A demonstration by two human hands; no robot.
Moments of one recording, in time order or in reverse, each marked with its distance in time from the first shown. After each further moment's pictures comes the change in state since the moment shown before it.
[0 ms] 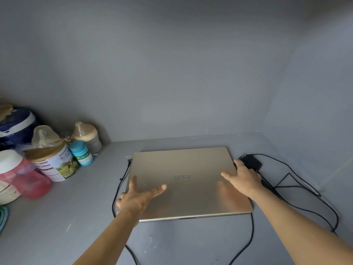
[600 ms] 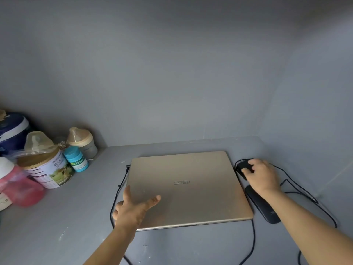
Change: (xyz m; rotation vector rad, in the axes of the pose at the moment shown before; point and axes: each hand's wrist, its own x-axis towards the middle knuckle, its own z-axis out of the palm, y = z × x) left_hand -0.005 -0.007 0.009 -0.131 0.032 0.056; right_hand 0.027 0.038 -0.026 0.060 0.316 -0.008
